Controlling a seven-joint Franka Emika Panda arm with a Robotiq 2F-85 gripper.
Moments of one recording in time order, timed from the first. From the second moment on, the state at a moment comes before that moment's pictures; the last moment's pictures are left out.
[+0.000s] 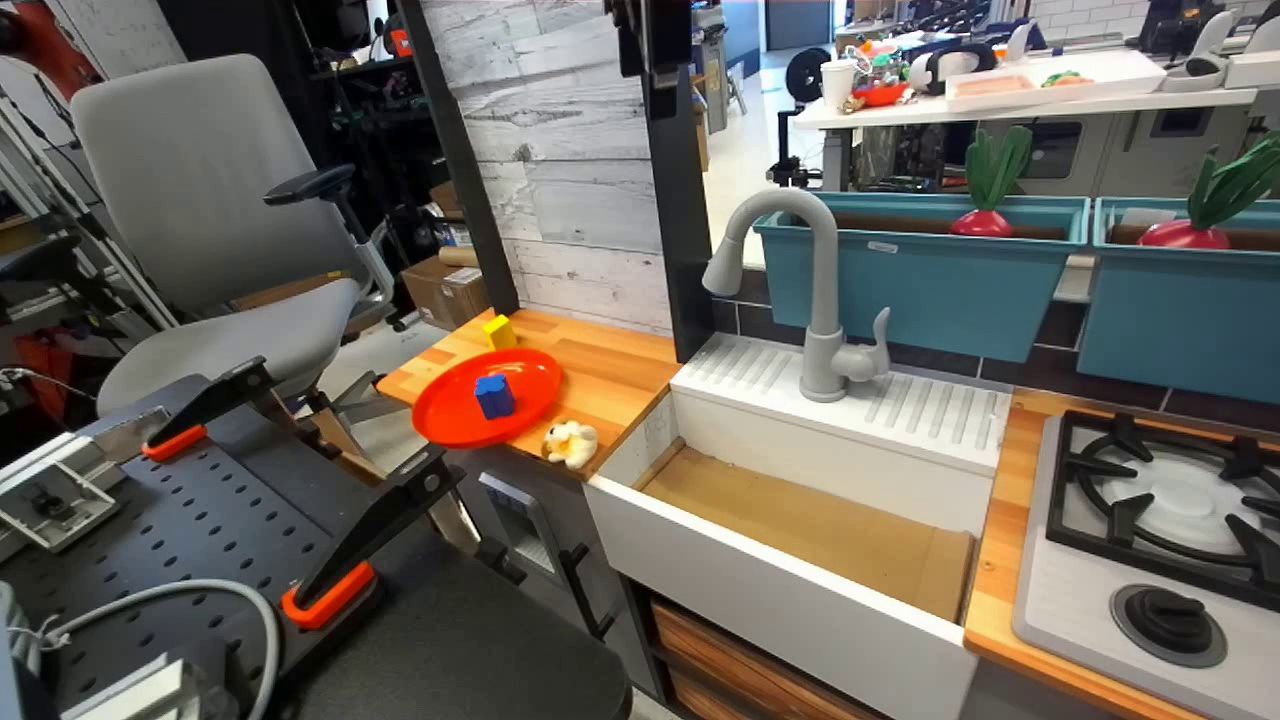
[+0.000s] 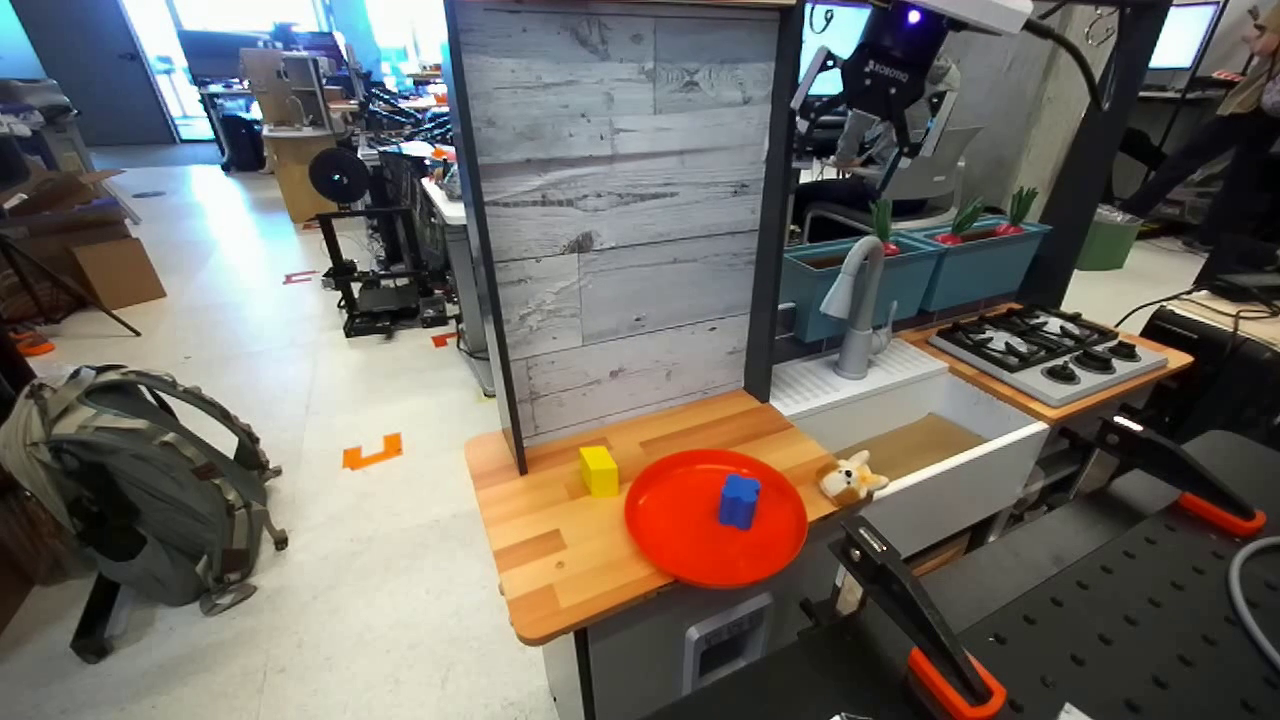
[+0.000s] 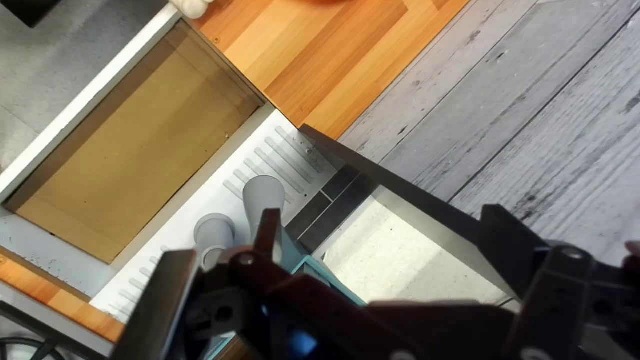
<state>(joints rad) -0.15 0.49 -0.04 -1.81 0.39 2.35 0.22</state>
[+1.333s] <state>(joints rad) -0.16 0.59 -0.11 -1.77 0.36 2.36 0.23</state>
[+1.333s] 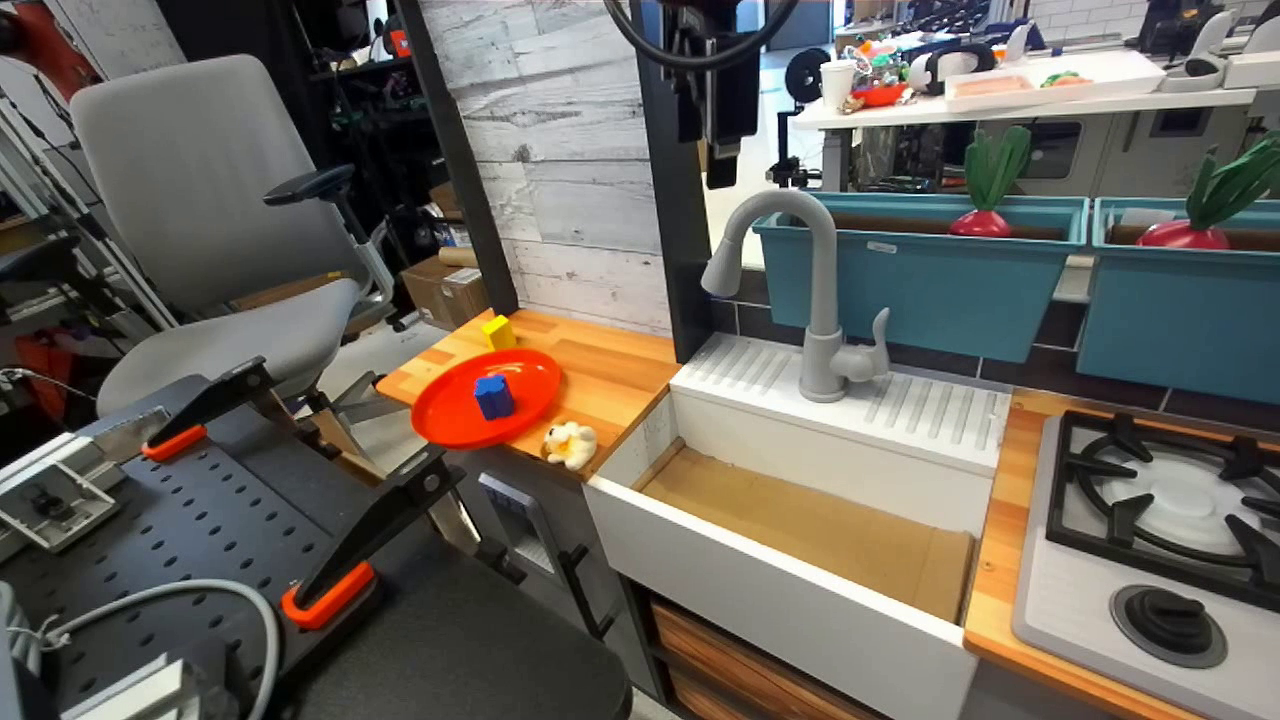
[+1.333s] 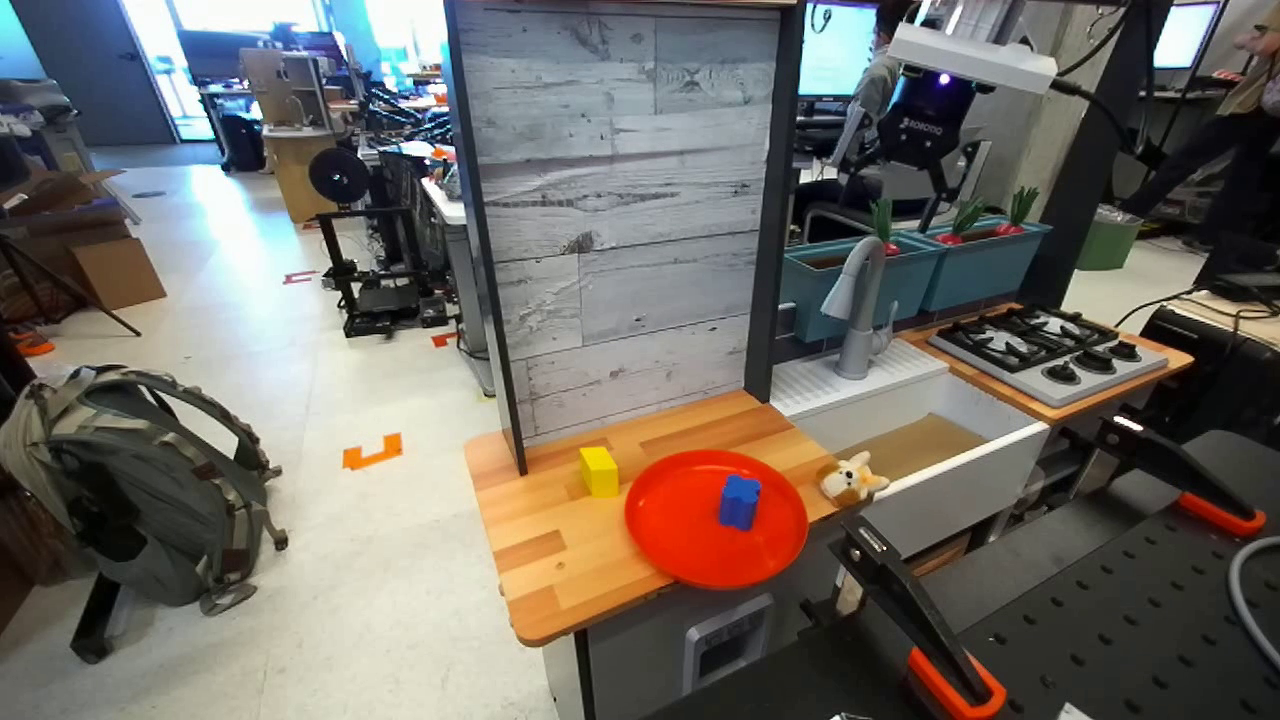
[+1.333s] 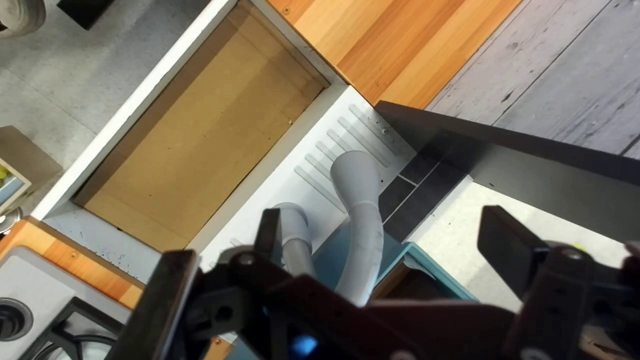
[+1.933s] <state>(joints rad) -0.16 0.67 -0.12 -1.72 0.36 2.37 0.29</state>
